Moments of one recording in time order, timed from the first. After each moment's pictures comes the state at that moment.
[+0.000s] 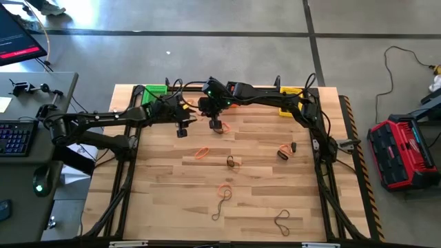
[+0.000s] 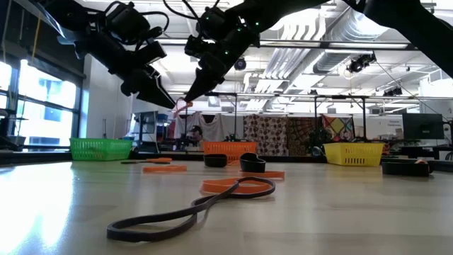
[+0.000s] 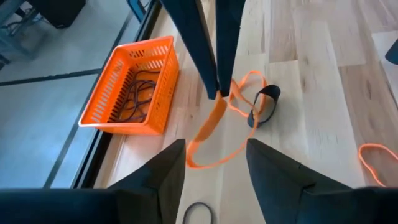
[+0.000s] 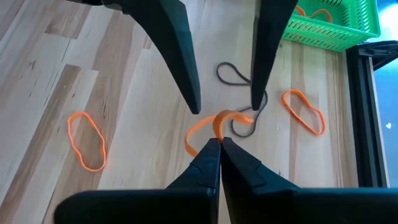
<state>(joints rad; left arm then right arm) 0.44 1.18 0.59 0.00 0.02 0.46 -0.31 2.20 2.01 -0.70 -0.22 -0.46</state>
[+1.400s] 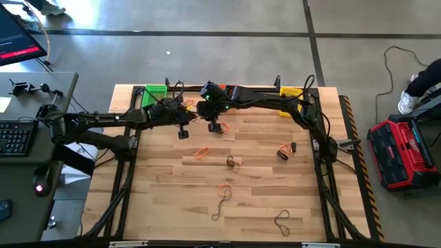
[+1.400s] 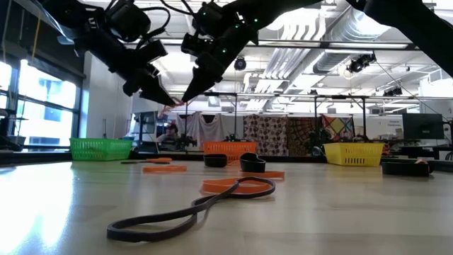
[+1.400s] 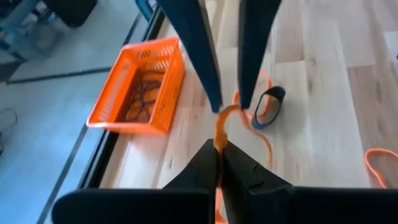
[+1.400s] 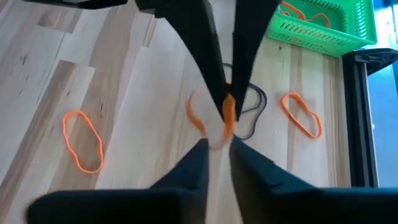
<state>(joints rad) 0.38 1.18 0.59 0.01 -0.08 0.43 -0.28 2.20 2.01 -0.69 -0.15 -0.47</state>
